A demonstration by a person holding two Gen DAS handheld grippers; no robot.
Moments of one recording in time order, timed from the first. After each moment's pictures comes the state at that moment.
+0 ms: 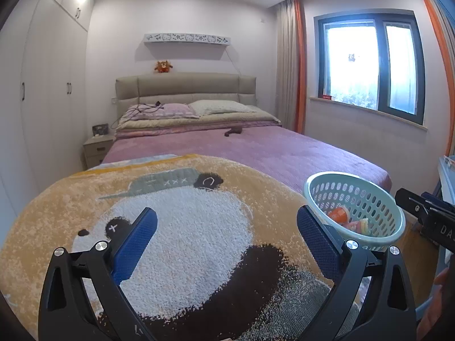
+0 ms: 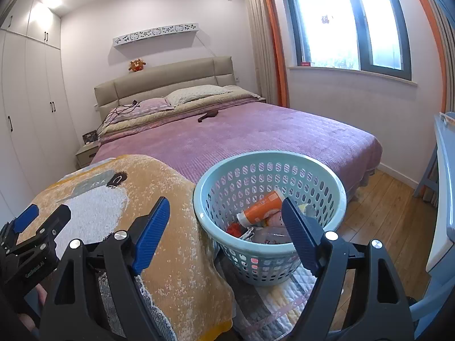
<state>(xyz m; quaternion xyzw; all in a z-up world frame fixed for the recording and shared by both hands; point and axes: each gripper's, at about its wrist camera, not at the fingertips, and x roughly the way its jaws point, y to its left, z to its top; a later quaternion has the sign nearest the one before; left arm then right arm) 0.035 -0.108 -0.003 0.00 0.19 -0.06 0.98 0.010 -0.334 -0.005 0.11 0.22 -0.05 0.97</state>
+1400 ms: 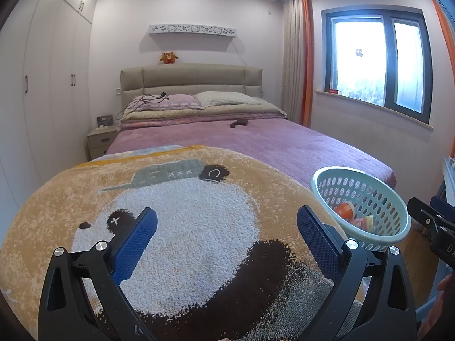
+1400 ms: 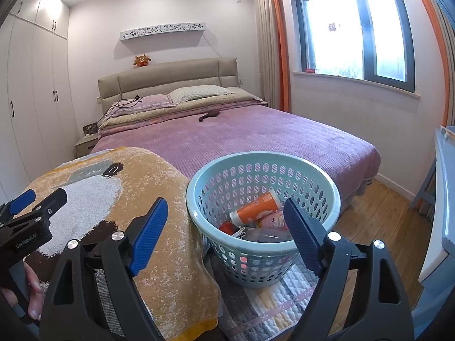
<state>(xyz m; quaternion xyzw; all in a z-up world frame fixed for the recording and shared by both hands) 0.040 -0.108 -0.003 0.00 0.21 -0.04 0.98 0.006 -0.338 -0.012 0.07 0.21 -0.04 0.97</state>
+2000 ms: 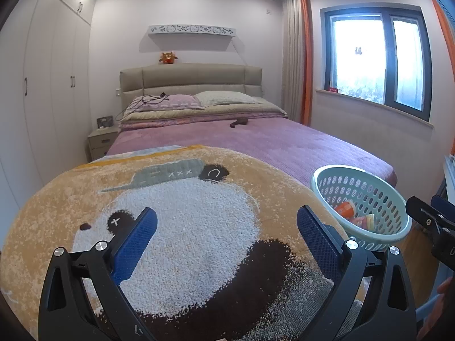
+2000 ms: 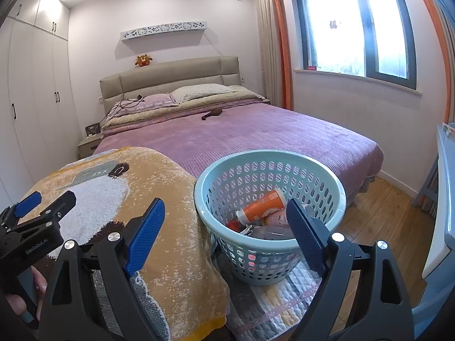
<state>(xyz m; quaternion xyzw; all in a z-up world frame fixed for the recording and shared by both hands) 0.041 -0.112 -0.003 0.00 0.21 -0.04 0.98 0.005 -0.326 -0.008 0.08 0.22 -0.04 0.97</state>
